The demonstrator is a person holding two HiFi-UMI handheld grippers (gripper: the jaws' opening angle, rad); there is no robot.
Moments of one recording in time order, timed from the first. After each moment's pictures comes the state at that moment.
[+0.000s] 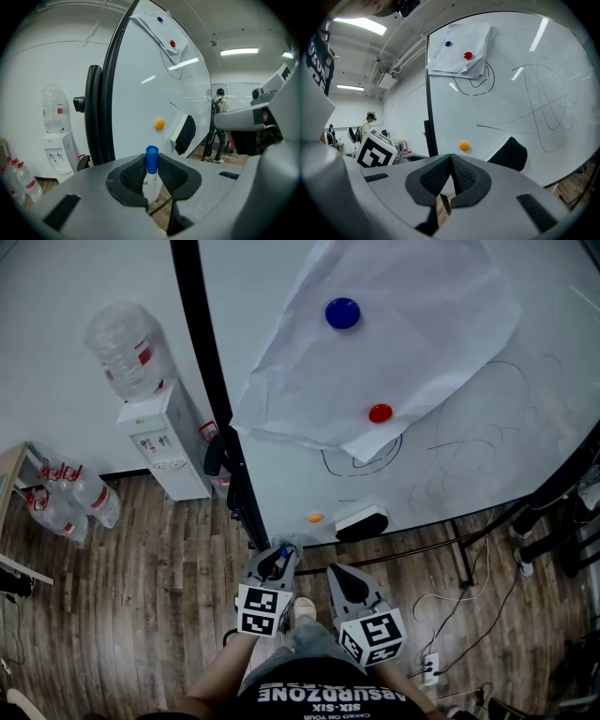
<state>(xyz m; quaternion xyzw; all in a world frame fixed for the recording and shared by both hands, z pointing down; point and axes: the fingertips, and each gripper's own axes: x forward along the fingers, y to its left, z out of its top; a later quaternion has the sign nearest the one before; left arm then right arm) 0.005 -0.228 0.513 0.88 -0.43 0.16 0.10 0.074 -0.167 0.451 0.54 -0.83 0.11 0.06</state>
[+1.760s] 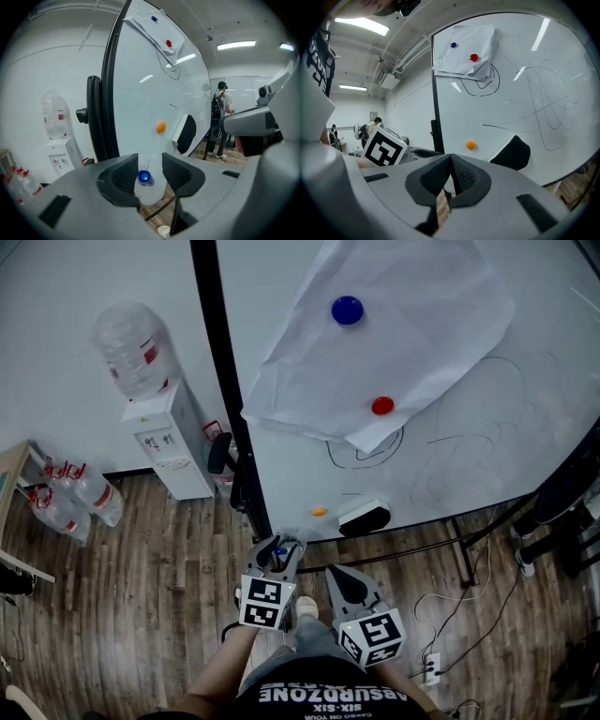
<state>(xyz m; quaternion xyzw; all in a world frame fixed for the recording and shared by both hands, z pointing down) -0.003 -0.228 0.505 0.88 -0.44 0.18 0.07 0.060 -0.151 0.450 0.52 -0.84 0.11 0.07</state>
